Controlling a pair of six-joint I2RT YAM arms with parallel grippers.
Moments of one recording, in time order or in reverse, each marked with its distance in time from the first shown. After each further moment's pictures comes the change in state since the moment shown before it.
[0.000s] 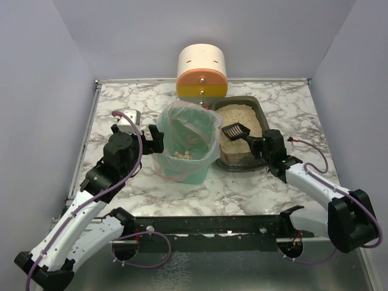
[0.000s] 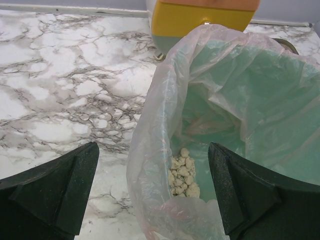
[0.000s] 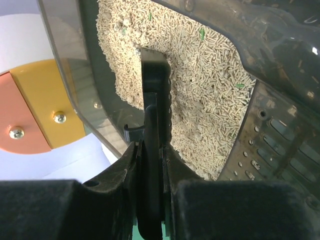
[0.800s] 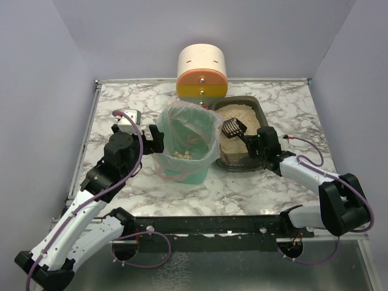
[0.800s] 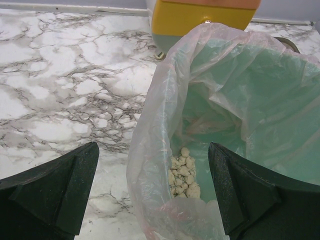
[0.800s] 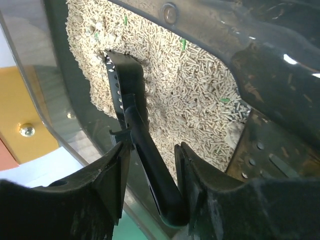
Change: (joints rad) left arm 0.000 0.005 0.000 0.000 0.000 0.000; right arm 0.000 0.169 0.056 0.037 0.005 -0.020
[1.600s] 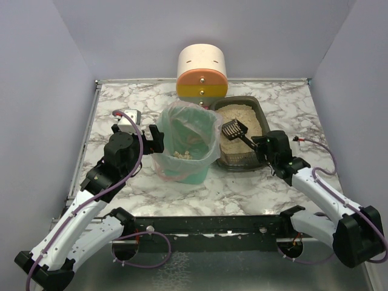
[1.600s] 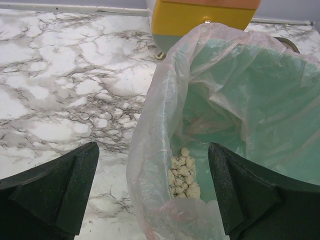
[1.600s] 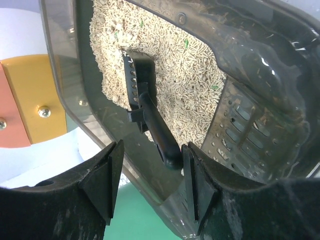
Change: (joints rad) left arm 0.000 0.001 0.000 0.000 0.000 0.000; right arm 0.000 -0.285 -0.021 -0.232 0.035 -0.074
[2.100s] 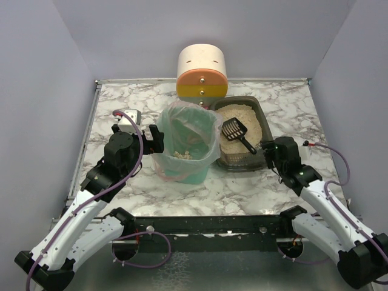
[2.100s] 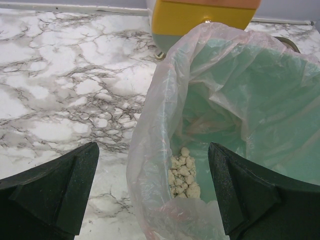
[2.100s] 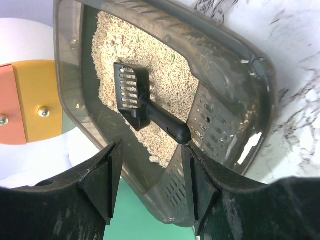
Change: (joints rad) left arm 0.000 0.001 0.000 0.000 0.000 0.000; right arm 0.000 -0.193 -0.008 -0.179 0.069 -0.066
